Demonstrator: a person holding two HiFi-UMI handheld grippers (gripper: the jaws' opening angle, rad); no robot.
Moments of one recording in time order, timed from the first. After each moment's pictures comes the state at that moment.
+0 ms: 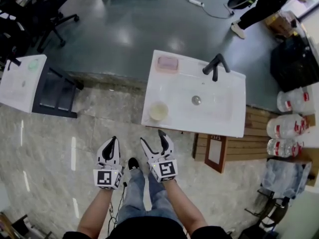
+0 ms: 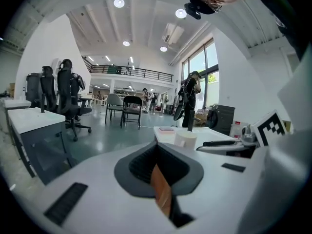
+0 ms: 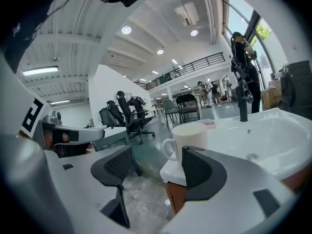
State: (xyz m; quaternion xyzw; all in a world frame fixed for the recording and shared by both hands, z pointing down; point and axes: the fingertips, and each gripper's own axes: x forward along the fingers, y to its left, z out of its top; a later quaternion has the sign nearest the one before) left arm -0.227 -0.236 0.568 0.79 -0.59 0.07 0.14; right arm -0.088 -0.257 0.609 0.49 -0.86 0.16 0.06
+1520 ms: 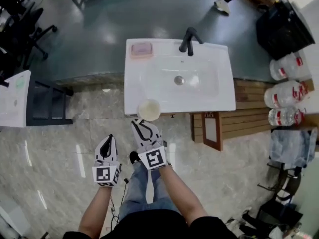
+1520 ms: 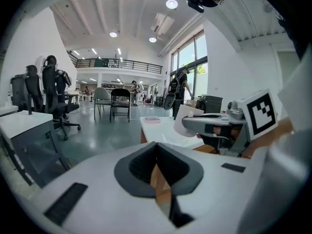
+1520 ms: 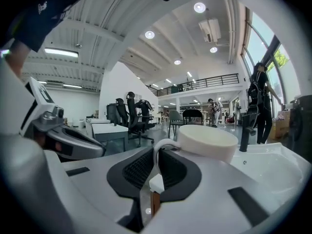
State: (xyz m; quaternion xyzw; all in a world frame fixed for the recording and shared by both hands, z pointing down) left arm -0.188 -0.208 0.596 0.83 -0.53 0.13 0.14; right arm -0.089 -0.254 0.575 0.46 -0.88 0.02 0.09
